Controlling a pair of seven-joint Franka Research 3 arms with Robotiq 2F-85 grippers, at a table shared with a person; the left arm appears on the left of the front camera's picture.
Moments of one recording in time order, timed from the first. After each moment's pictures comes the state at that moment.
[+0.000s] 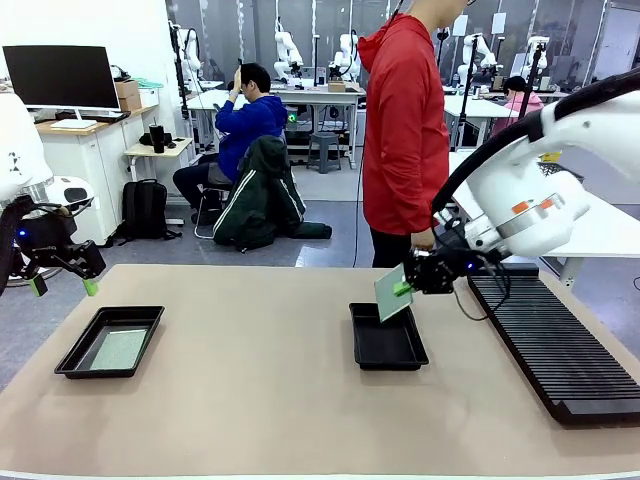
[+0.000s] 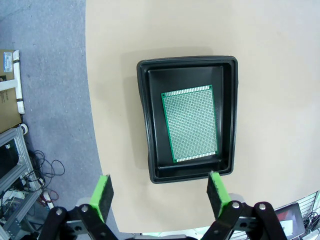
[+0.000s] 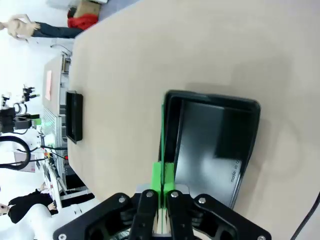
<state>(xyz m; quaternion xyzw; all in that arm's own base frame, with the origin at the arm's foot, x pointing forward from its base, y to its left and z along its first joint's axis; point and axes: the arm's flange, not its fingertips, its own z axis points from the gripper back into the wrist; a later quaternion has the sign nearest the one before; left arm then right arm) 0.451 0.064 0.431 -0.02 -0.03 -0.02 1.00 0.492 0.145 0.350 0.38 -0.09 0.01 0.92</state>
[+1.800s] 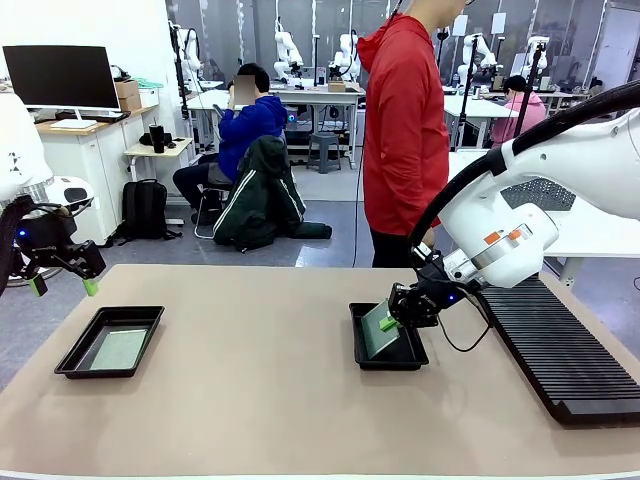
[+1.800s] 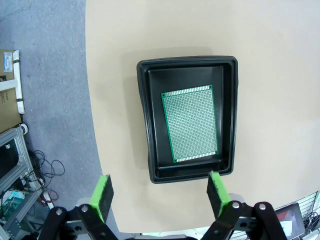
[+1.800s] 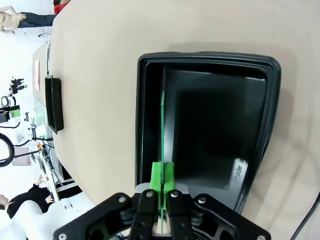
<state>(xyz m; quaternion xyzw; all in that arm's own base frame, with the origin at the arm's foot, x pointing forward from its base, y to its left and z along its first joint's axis) 0.451 0.064 0.431 -0.02 -0.03 -0.02 1.00 0.475 0.172 0.298 0.37 -0.05 0.01 0.93</state>
